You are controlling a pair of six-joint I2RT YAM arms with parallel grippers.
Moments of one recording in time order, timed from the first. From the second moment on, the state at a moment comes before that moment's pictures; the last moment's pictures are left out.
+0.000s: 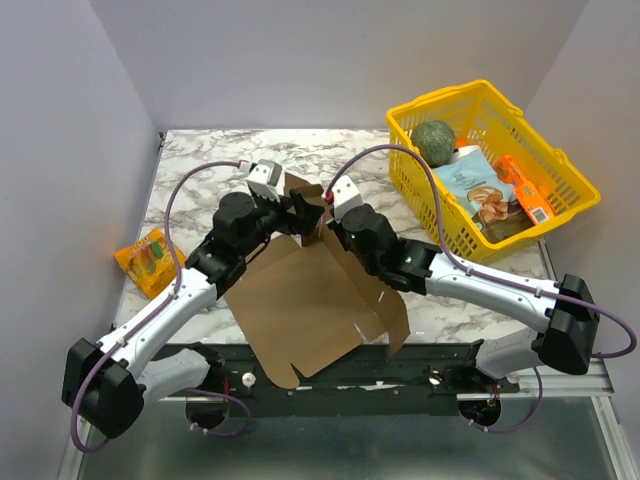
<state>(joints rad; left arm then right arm) -0.56 1.06 0.77 0.14 0.12 -0.39 1.04 1.41 1.11 -0.11 0.59 -0.02</state>
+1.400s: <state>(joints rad) -0.45 1.47 1.03 0.18 0.27 -0.47 1.04 1.42 1.09 -0.09 0.62 -0.11</state>
